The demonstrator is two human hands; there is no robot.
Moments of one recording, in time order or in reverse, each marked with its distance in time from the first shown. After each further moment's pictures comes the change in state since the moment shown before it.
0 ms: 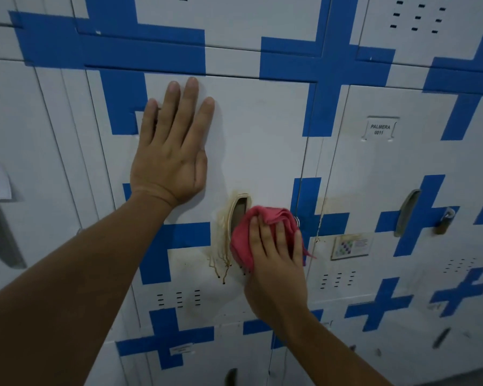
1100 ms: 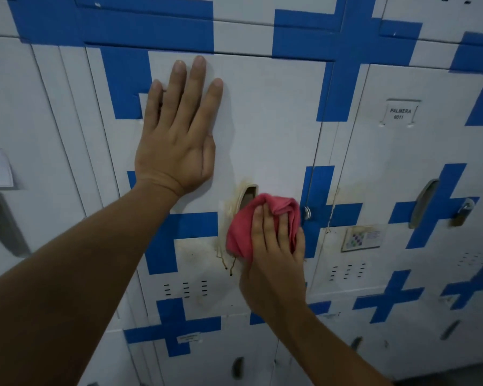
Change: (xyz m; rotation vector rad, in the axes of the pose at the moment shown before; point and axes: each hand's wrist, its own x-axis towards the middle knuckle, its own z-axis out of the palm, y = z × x) left_hand -0.001 0.001 -0.002 -0.001 0.009 -0.002; right_hand 0.002 -0.022 0.002 0.001 -0.018 0.084
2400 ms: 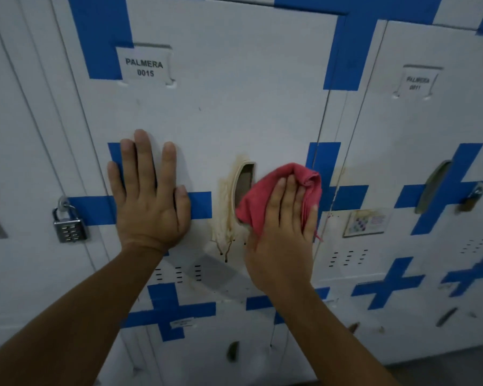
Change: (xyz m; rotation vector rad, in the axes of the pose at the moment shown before) left_hand -0.135 0.022 0.036 -0.023 0.010 -0.258; right_hand 0.004 0.009 0.003 0.058 0.127 0.131
